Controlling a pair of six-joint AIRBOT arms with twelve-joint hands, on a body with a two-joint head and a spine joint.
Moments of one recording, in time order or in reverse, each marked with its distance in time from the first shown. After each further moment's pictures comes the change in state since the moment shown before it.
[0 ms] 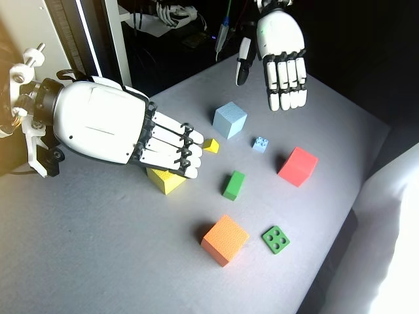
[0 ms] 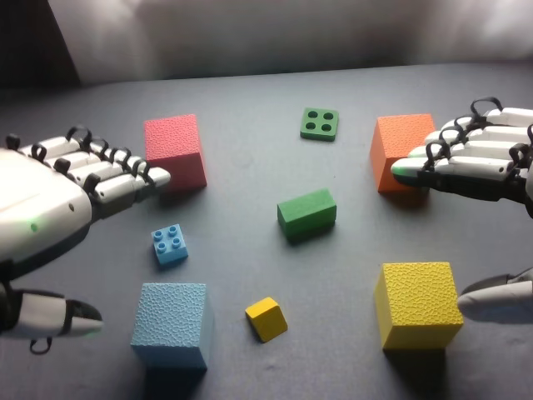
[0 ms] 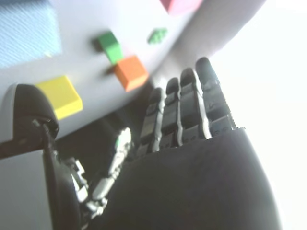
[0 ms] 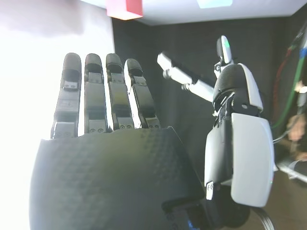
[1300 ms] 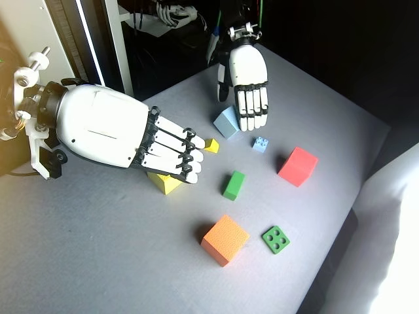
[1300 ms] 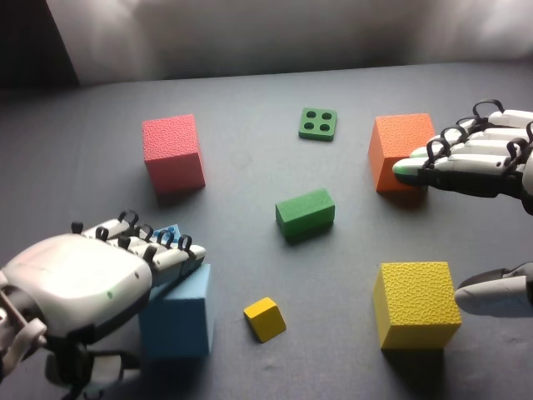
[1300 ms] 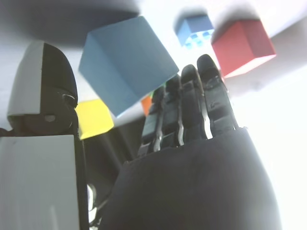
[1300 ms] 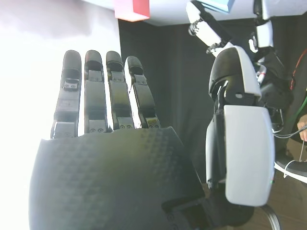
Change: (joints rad) left arm 0.138 -0.261 0.032 -0.287 -0.166 0.157; right arm 0.000 -0.014 0.000 0.096 -0.017 0.001
